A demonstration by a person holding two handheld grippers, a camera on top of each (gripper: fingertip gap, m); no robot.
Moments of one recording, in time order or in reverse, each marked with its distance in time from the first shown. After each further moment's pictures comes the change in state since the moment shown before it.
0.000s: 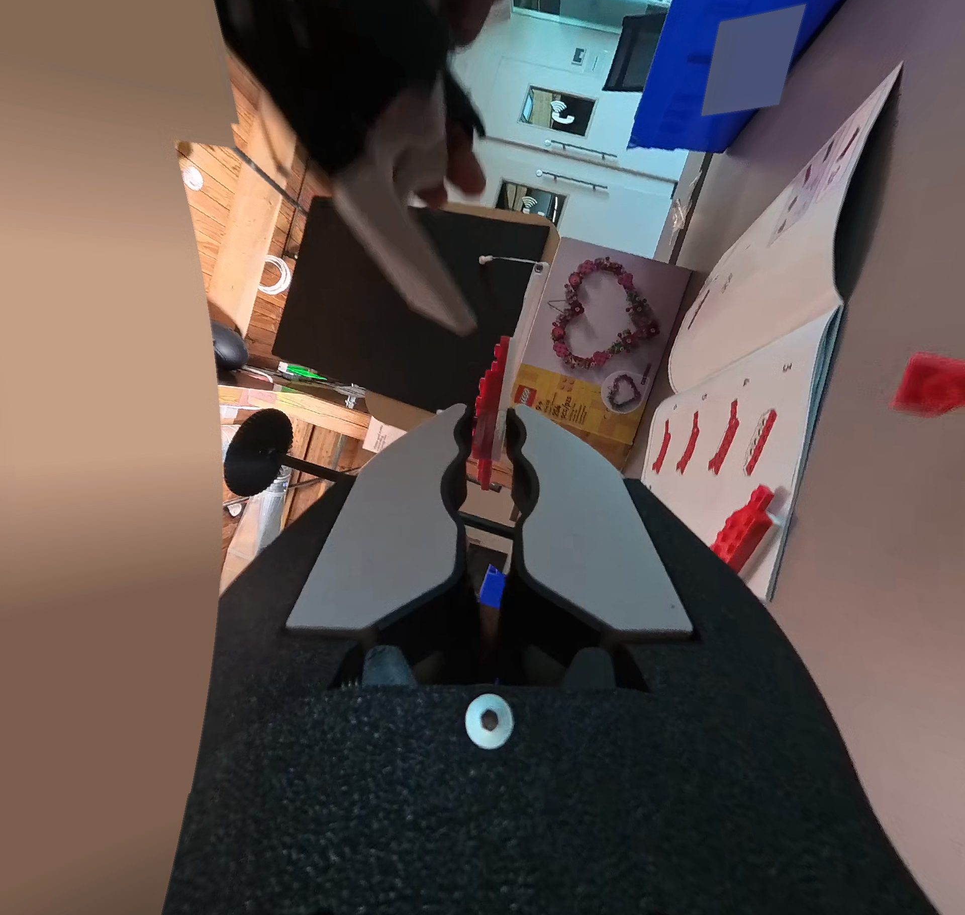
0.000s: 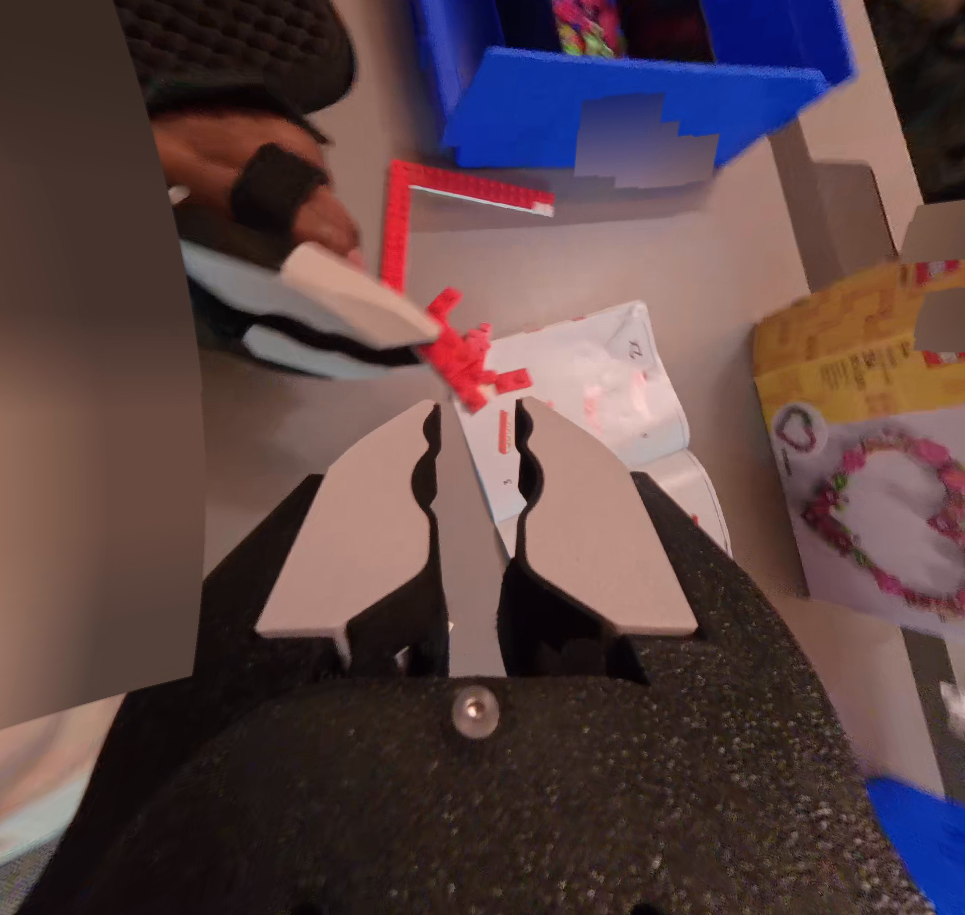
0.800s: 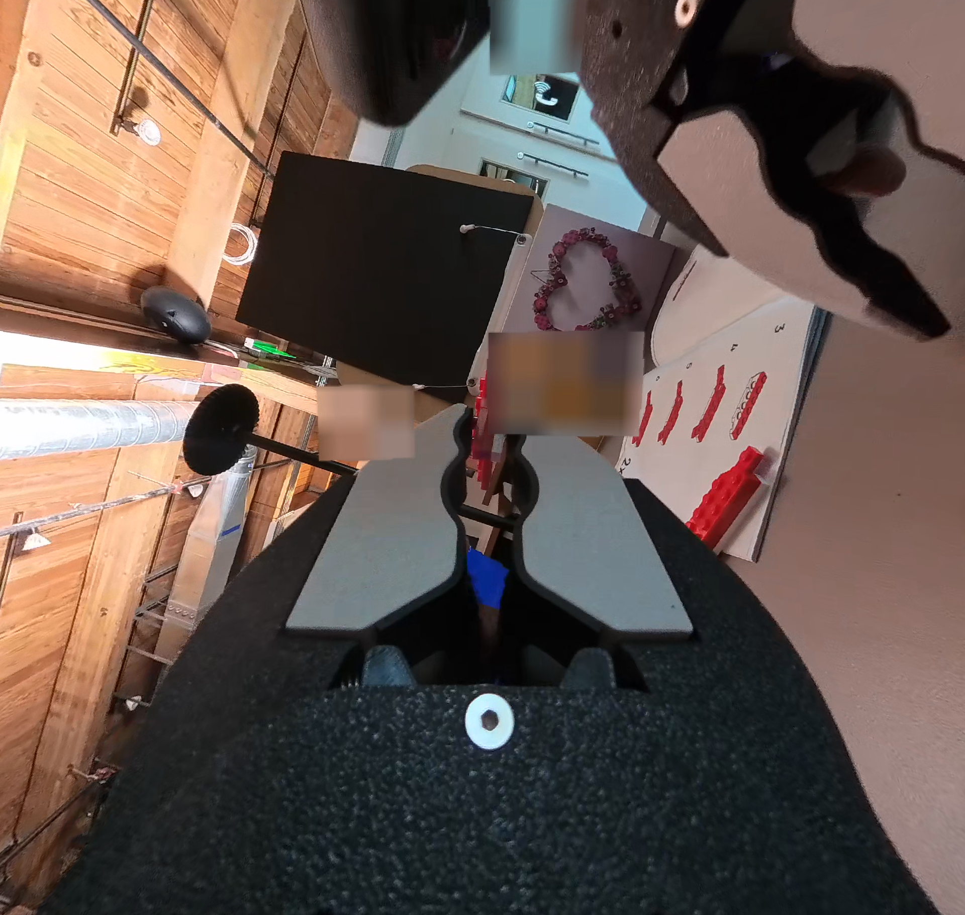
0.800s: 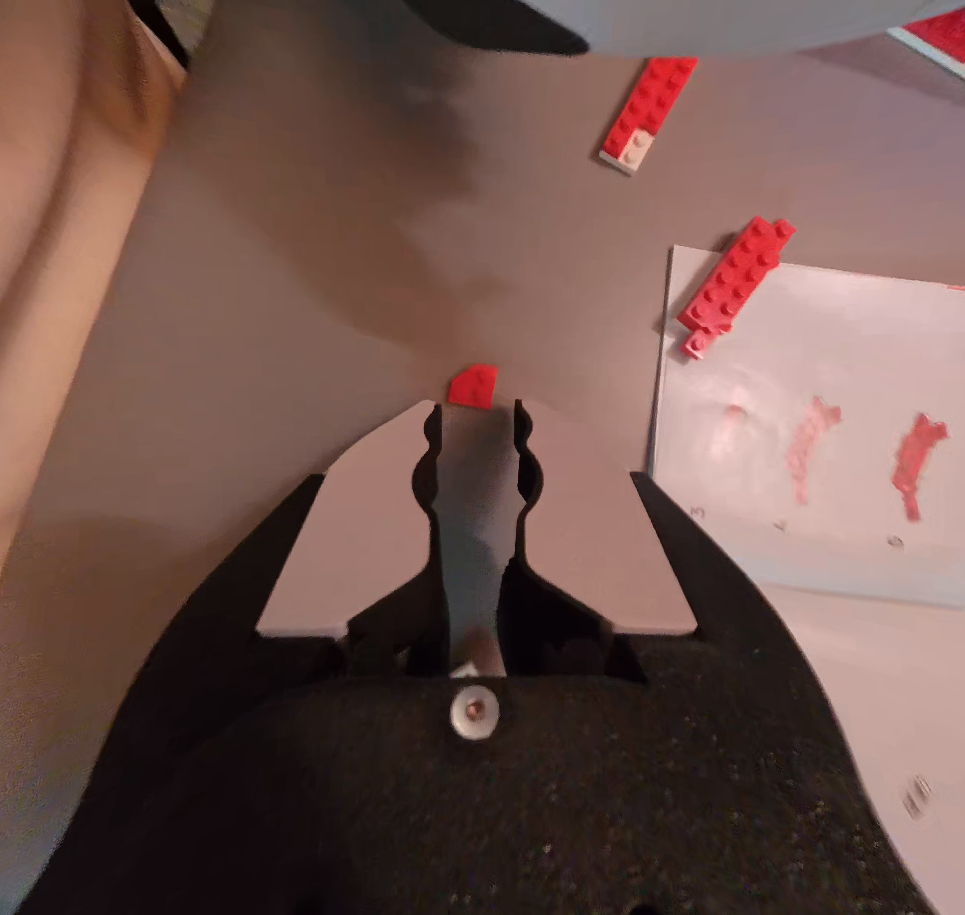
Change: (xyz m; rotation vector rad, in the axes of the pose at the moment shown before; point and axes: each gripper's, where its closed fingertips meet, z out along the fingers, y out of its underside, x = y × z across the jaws) left arm 0.007 0.018 -0.007 -0.031 0.037 -0.057; right arm -0.070 0.100 0.074 -0.028 -0.427 -0.252
